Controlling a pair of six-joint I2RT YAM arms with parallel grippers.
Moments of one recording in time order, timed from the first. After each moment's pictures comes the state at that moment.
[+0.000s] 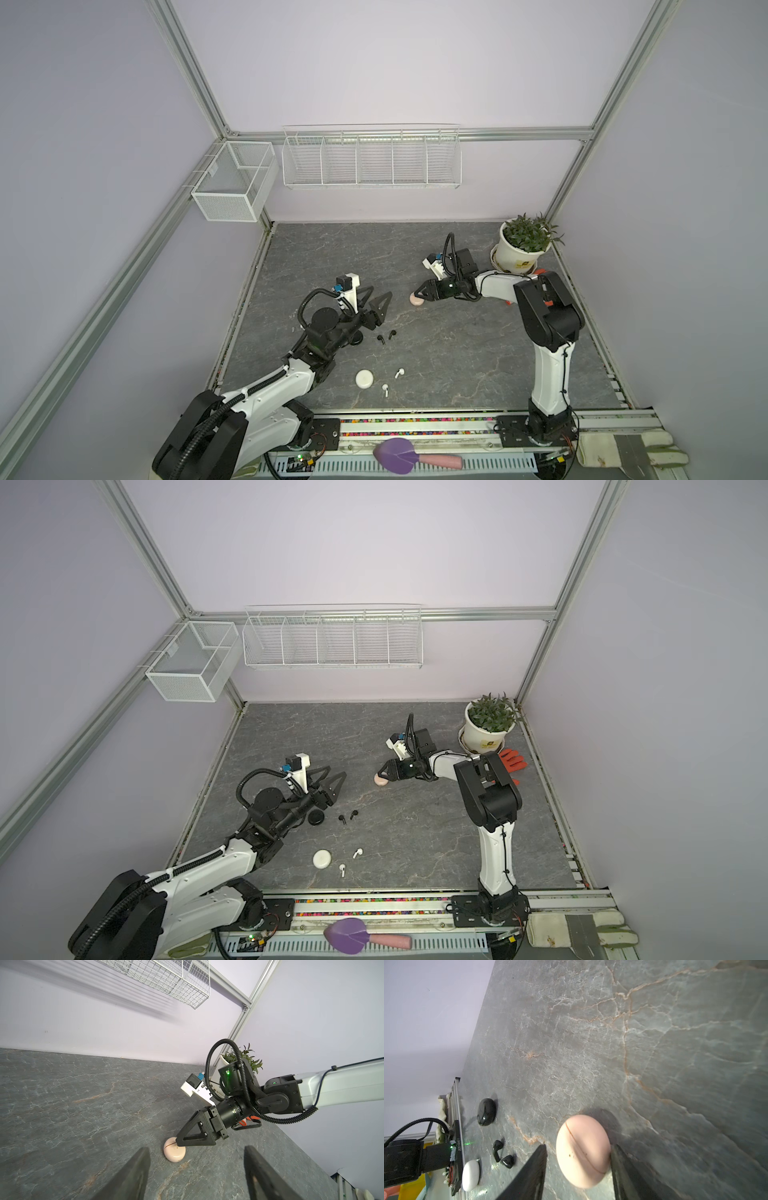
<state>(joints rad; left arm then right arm) -0.60 1.08 0.31 0.76 0.16 -0.42 0.41 2.05 1.23 -0.14 -0.70 0.19</state>
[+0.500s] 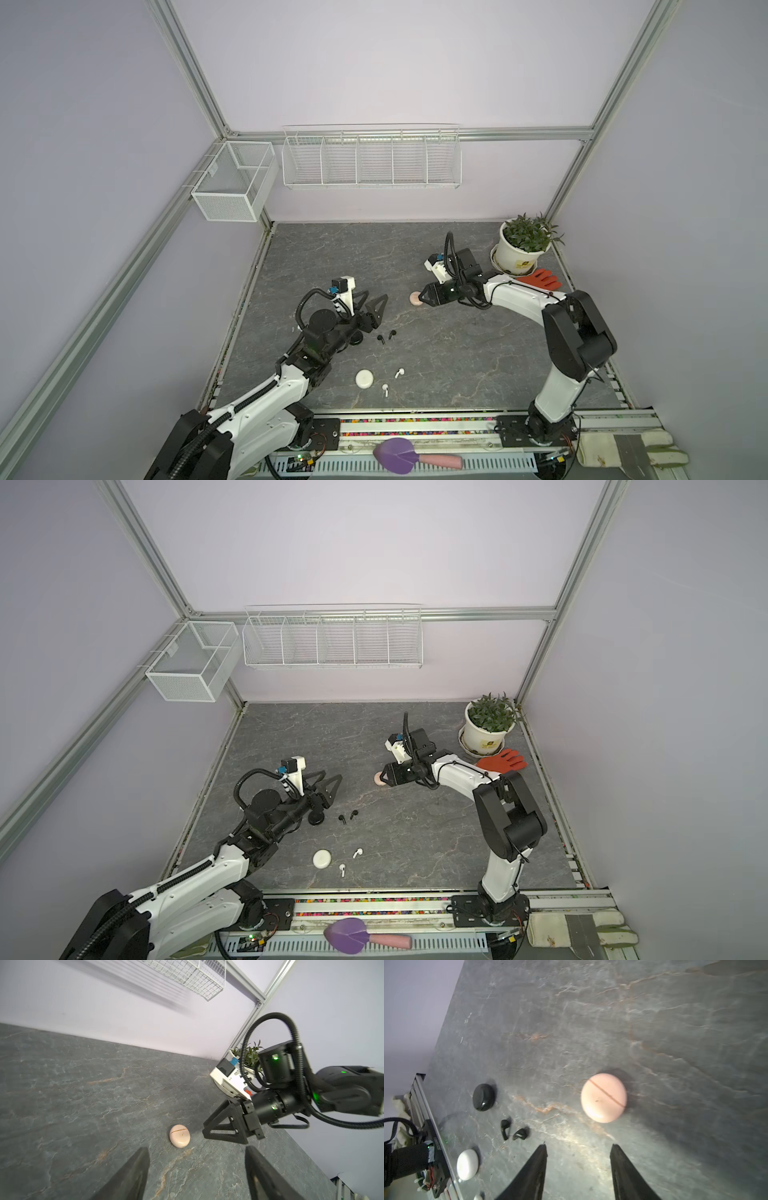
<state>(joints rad) -0.60 0.96 0.31 0.55 0.10 -0.48 0.55 1.77 1.13 -0.31 -0.45 0.20</state>
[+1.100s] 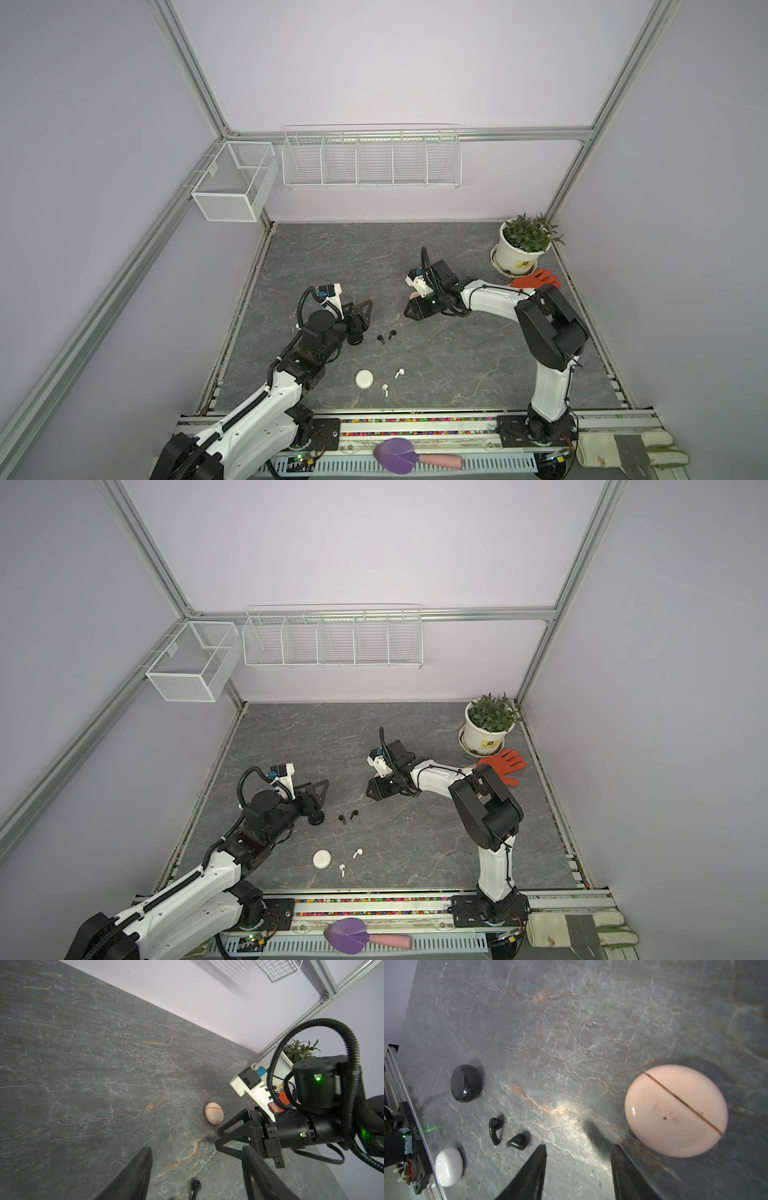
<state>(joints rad) -0.54 0.86 0.31 0.26 0.00 -0.60 0.64 1.92 1.19 -0.30 -0.41 0.19</state>
